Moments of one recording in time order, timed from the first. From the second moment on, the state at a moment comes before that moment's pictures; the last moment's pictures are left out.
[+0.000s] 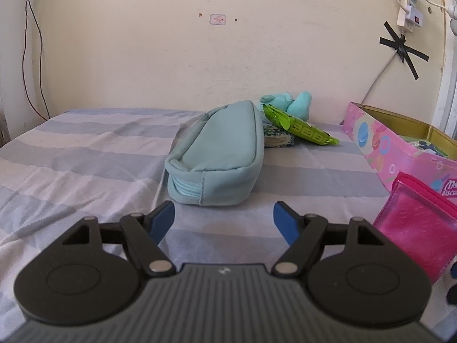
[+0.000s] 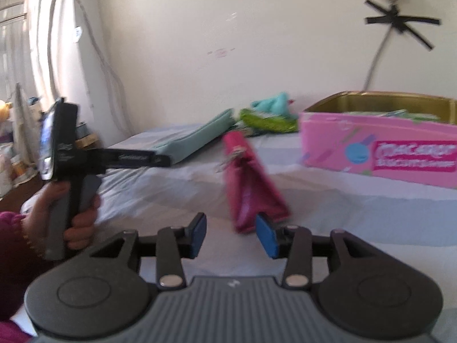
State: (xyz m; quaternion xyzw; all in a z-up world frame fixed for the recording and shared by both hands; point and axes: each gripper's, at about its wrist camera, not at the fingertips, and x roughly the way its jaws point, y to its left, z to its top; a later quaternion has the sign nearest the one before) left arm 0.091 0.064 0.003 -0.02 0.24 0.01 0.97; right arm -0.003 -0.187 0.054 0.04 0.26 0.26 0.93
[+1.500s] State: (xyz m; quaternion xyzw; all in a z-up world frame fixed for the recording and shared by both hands) left arm 0.091 0.065 0.002 -0.03 0.24 0.00 0.97; right arm 0.024 -0.203 0.046 0.04 0.28 0.20 0.94
